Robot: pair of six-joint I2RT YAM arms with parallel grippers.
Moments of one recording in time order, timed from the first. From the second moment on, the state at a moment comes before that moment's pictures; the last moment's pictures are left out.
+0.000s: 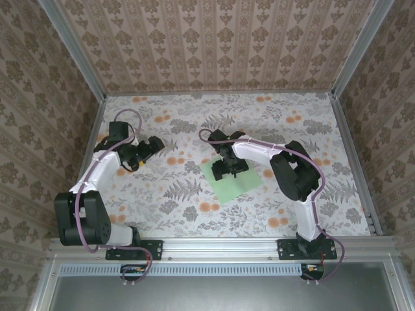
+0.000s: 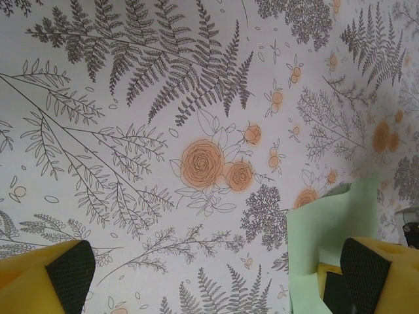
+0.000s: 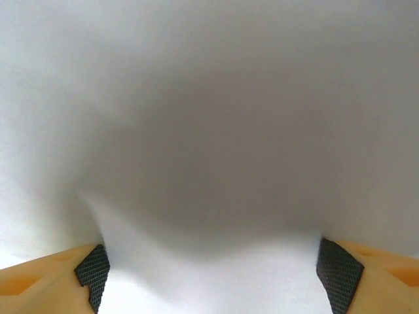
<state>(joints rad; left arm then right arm) -0.03 1.38 0.94 -0.60 0.43 -0.52 0.66 2.06 1.46 -0.89 0.06 0.37</state>
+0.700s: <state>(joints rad) -0.10 1.38 0.80 -0.49 0.53 -0.58 0.65 1.88 1.32 -0.71 -0.19 0.52</state>
